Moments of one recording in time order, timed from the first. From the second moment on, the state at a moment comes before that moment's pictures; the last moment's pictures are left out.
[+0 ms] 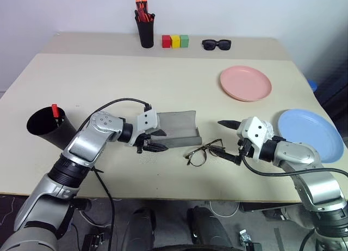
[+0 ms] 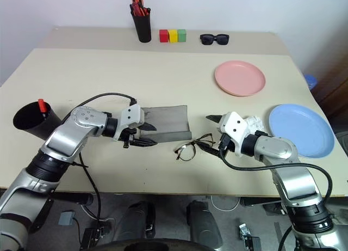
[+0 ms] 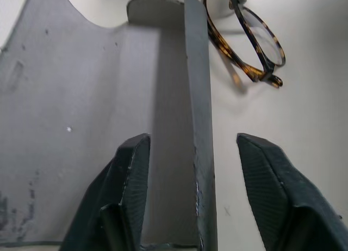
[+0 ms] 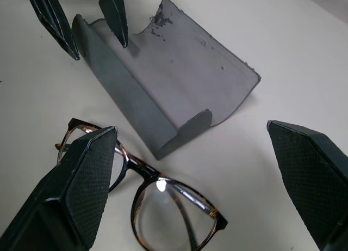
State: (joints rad) left arm -0.59 0.65 -0.34 -0.06 -0.18 0.50 -1.16; right arm -0.13 -0.69 -0.01 -0.37 0.29 0.36 0.85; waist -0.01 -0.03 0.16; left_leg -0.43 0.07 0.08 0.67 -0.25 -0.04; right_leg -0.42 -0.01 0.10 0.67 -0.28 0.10
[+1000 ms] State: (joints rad) left arm 0.06 0.60 0.05 -0.57 -0.32 0.45 -0.77; right arm -0.21 -0.85 0.19 -0.36 -0.19 0.02 0.89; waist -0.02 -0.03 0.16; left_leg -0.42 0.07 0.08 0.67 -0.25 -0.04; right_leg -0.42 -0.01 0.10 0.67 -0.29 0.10
